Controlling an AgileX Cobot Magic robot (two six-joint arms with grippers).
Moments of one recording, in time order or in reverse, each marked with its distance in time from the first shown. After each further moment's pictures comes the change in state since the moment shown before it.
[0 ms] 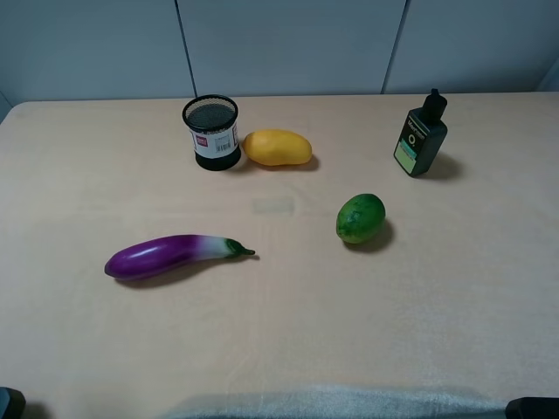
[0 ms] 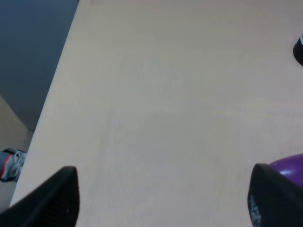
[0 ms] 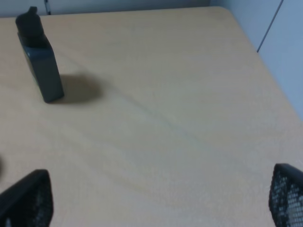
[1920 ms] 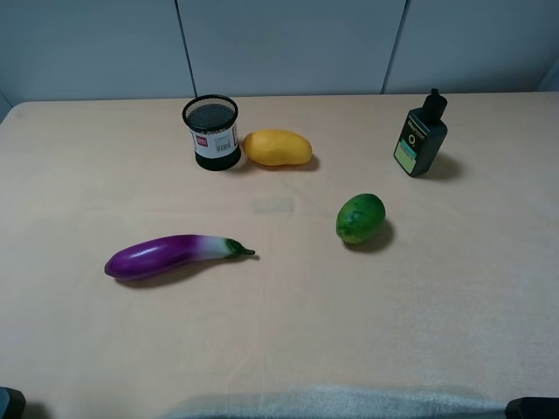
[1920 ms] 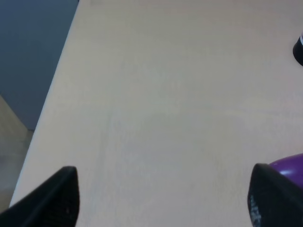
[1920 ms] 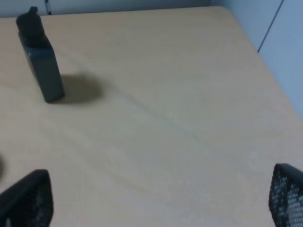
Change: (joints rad) left arm 0.000 0.000 0.000 0.000 0.000 0.000; right arm 0.000 0.000 0.000 0.008 0.000 0.000
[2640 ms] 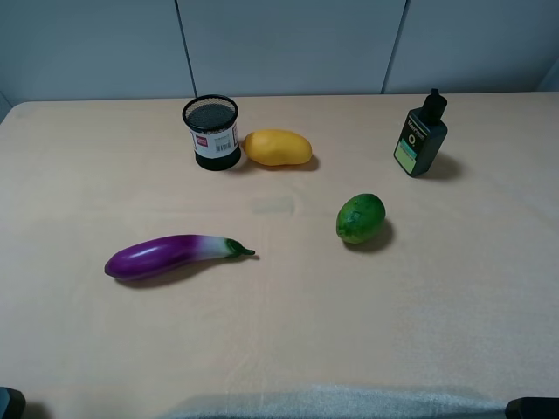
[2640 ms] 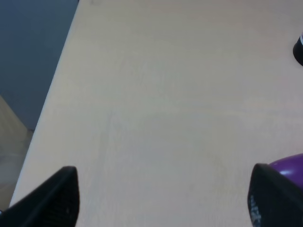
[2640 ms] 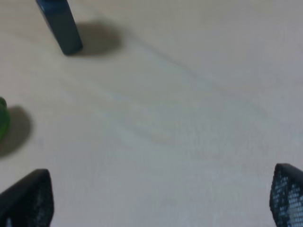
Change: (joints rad) left arm 0.000 0.000 0.000 0.000 0.000 0.000; right arm 0.000 0.379 -0.197 0.076 0.130 0.035
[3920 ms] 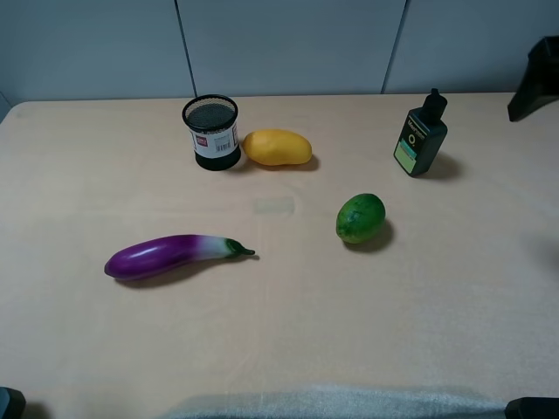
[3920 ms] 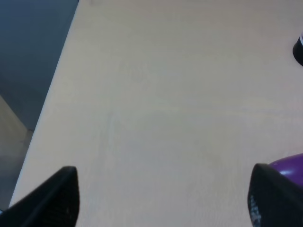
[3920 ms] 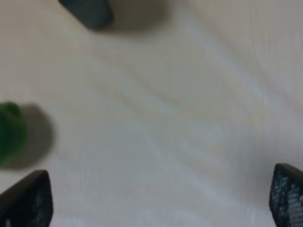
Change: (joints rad) left arm 0.000 0.000 0.000 0.000 -0.001 0.000; right arm 0.038 0.847 -0.372 0.113 -0.106 -0.105
